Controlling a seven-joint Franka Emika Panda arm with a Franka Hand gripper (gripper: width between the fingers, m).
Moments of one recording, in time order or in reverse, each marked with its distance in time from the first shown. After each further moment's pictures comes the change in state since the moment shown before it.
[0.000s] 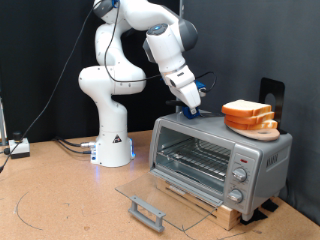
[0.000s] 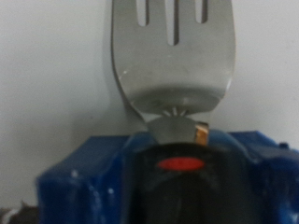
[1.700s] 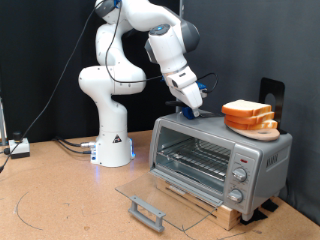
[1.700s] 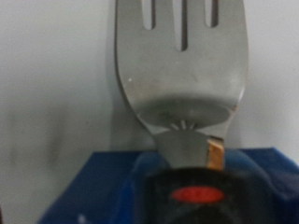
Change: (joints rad) arm -0.007 -0.003 0.045 0.003 0.016 0.014 -0.023
